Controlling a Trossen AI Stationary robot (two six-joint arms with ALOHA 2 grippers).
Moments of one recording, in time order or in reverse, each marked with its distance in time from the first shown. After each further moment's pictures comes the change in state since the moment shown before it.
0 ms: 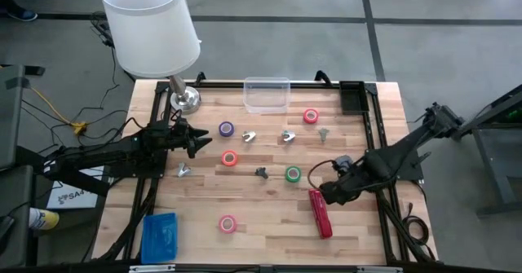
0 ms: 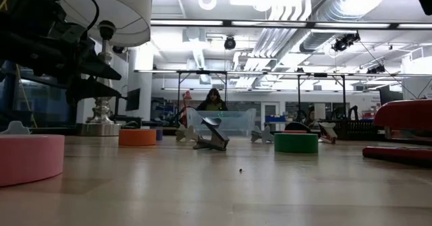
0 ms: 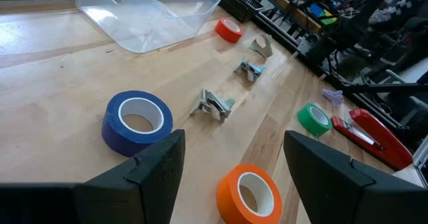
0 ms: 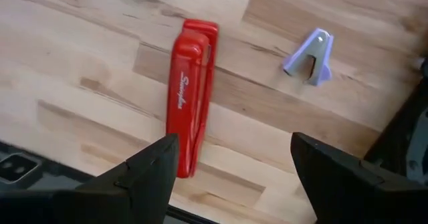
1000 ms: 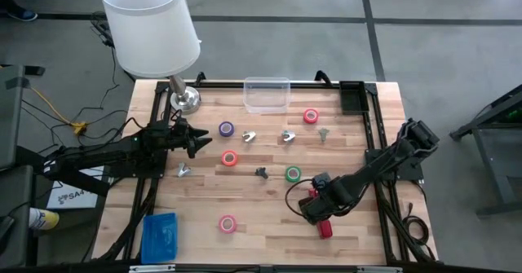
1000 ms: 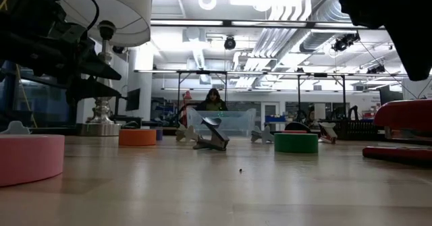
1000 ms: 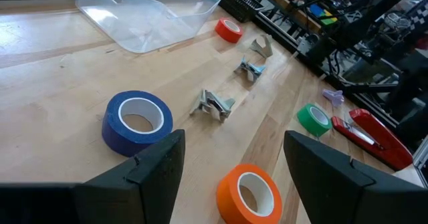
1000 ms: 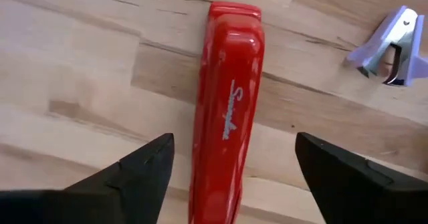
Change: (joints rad) left arm 0.000 0.000 0.000 0.000 0.000 0.000; right arm 0.011 0.332 0.048 0.162 0.019 0.047
